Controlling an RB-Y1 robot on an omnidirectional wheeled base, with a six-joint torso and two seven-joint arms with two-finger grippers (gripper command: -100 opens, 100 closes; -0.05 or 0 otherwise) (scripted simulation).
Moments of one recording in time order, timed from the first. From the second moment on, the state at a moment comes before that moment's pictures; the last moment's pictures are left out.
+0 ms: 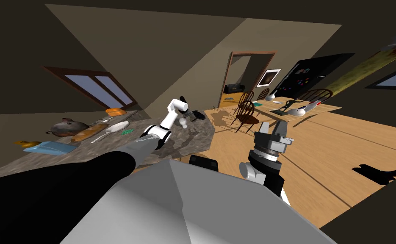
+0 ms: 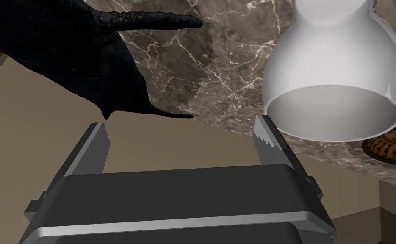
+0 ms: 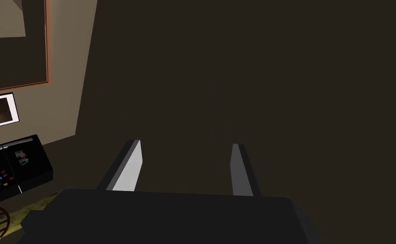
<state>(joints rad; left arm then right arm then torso) -0.83 0.52 -0.18 -1.39 0.44 1.54 -0.57 0.52 -0.03 0.00 -2.23 -0.11 -0.64 0.12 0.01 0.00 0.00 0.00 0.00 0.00</state>
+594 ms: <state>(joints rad) -0.82 0.56 -0.20 -1.36 0.52 1.69 -0.51 0.52 -0.03 0.00 -2.23 -0.11 -0.64 0.12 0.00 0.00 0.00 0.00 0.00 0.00</state>
